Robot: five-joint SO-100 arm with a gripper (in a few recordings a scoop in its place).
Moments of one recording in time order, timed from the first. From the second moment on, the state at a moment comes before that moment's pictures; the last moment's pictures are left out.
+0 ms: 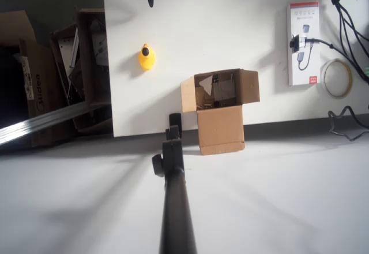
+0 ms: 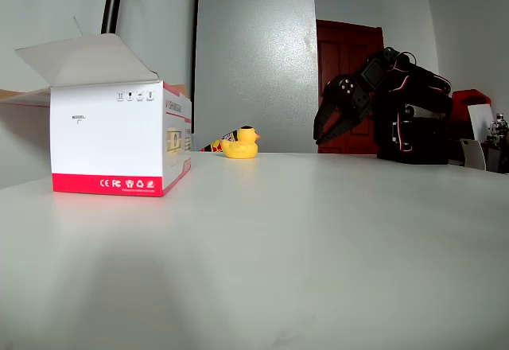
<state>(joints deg) -4.8 186.9 173.8 62.7 -9.7</state>
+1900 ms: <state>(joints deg) 3.9 139.0 132.5 66.3 -13.0</state>
